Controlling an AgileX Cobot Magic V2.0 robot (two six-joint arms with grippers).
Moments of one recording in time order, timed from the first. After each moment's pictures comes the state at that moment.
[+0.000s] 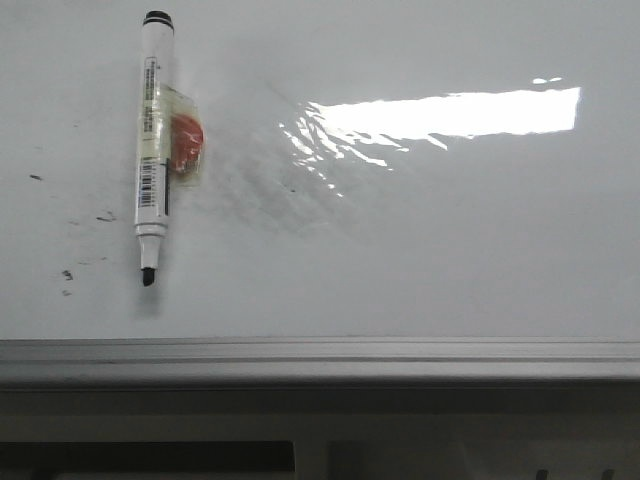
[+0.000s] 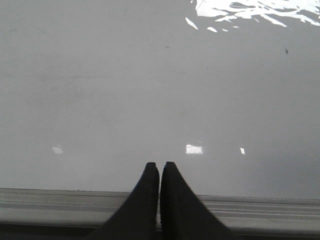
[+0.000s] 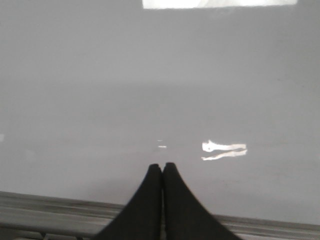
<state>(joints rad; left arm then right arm) 0.01 0.00 -0.01 0.03 0.33 -0.07 0.01 -0.01 0.01 -0.03 0.32 0.00</state>
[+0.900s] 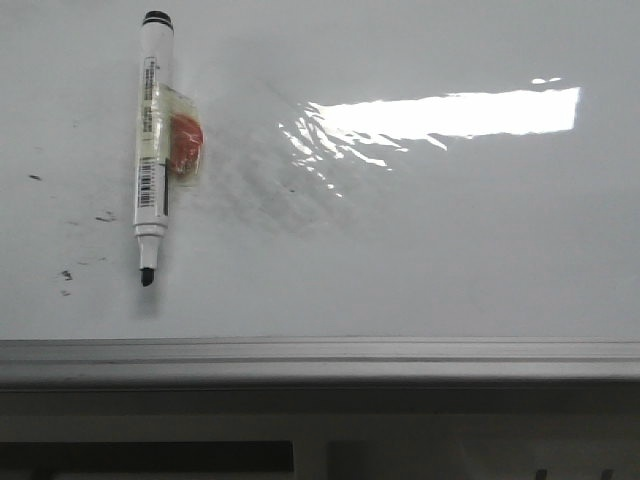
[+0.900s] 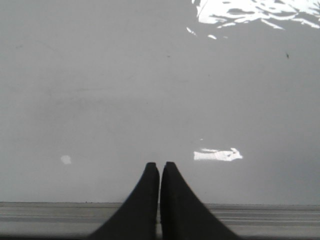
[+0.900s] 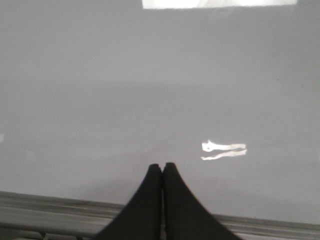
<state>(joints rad) 0.01 0.00 -0.01 0.07 0.30 -0.07 0.01 -0.01 0.01 -0.03 0.32 0.00</state>
